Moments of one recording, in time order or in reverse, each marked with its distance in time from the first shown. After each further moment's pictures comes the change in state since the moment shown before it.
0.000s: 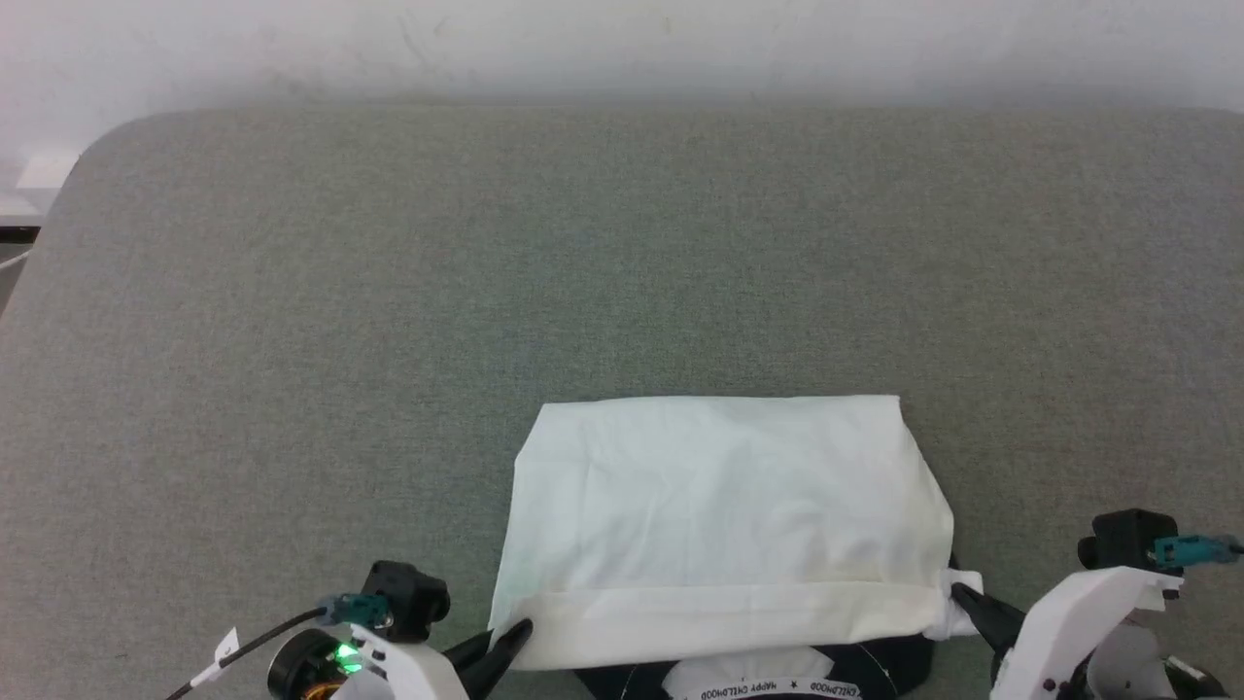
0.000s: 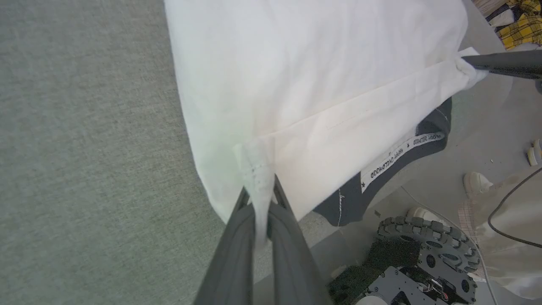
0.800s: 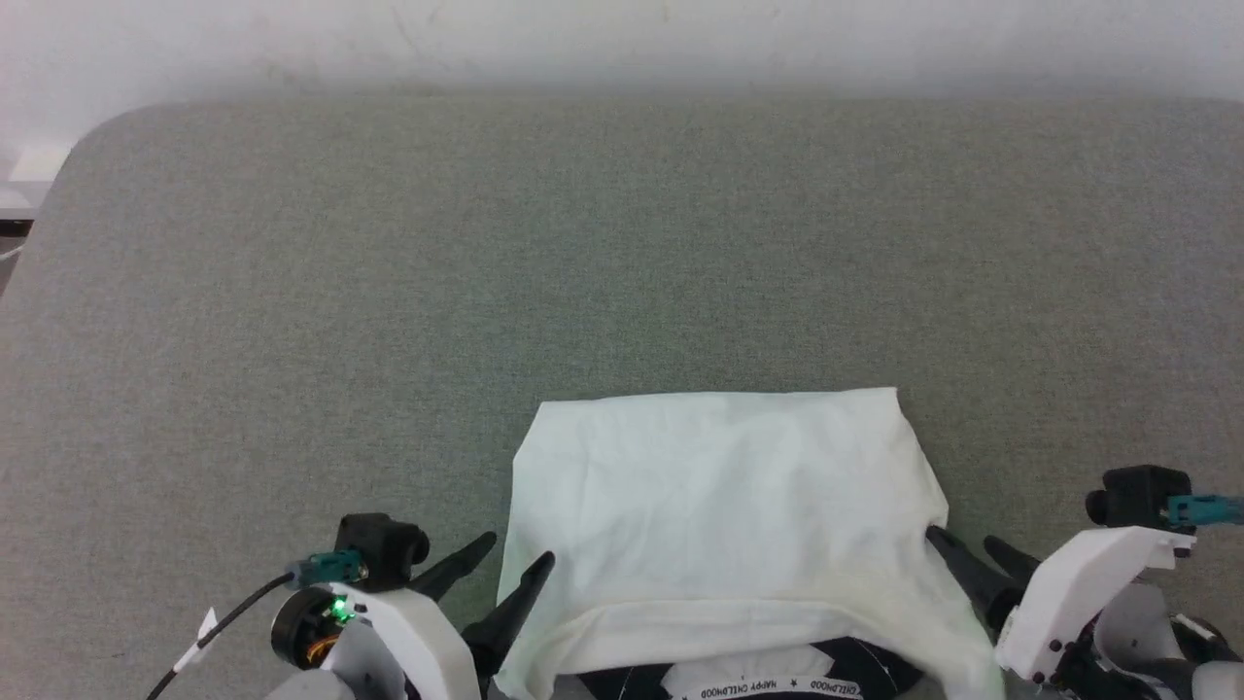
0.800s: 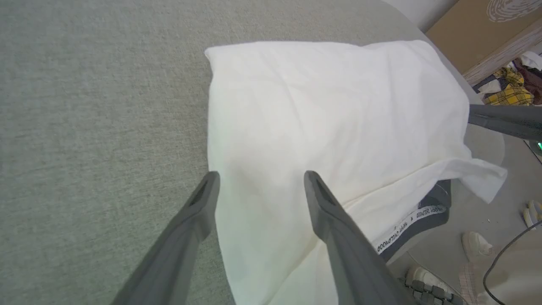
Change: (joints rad) left arm -0.080 -0.085 0.042 0.122 -0.046 -0.019 -0.114; right arm -0.074 0.000 0.014 0.002 0.013 0.000 -0.020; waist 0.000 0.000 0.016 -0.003
